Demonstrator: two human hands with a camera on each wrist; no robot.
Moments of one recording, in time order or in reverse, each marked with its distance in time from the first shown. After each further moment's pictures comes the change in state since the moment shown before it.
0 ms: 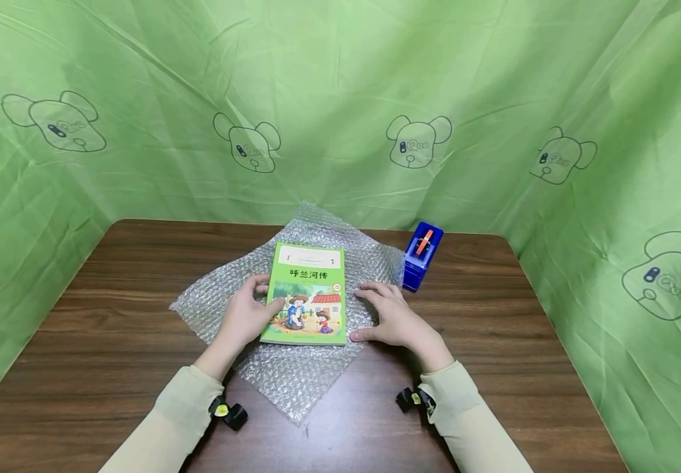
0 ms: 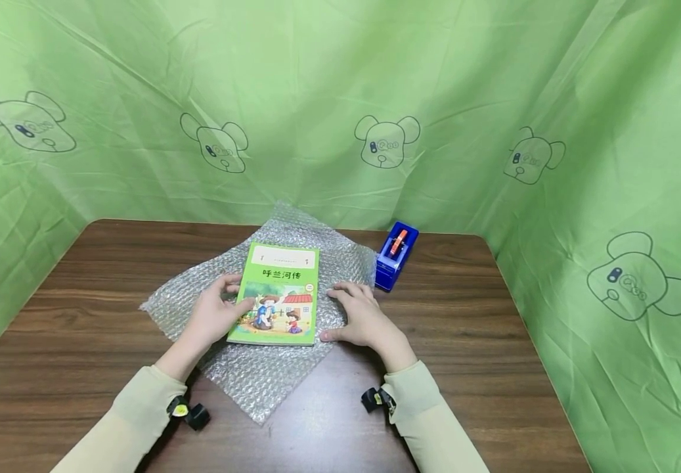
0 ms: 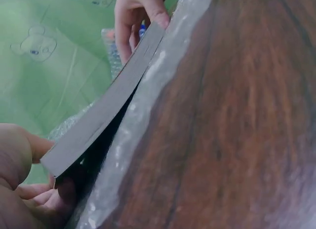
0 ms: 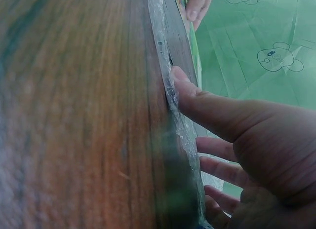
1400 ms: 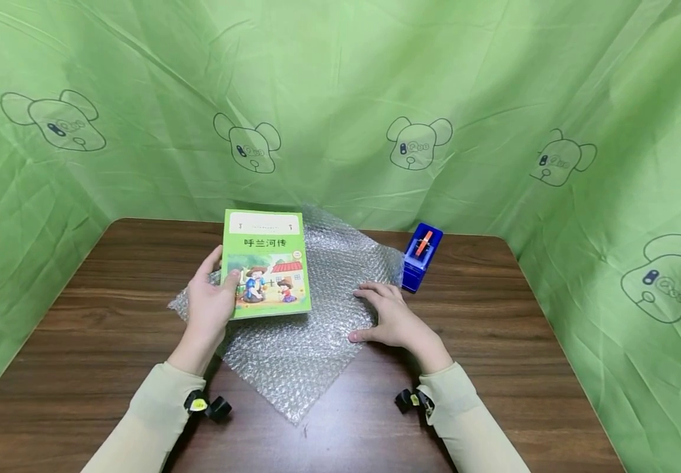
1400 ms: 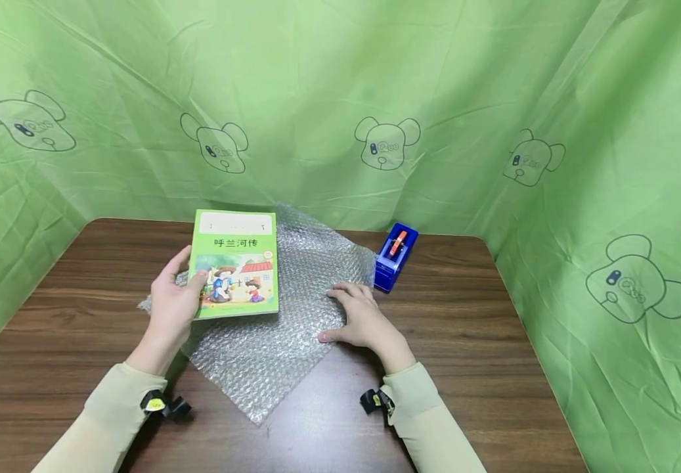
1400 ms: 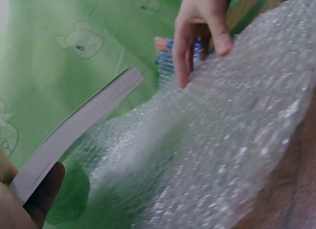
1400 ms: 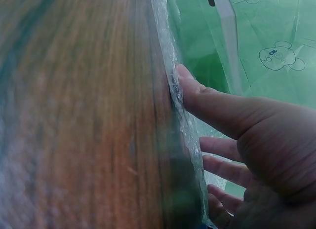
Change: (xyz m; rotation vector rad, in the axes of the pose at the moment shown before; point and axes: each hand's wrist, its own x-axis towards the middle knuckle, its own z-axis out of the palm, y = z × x) left_hand 0.001 0.015 -0.044 -0.481 0.294 -0.037; right_hand 0.001 0.001 0.000 0.004 0.024 -0.026
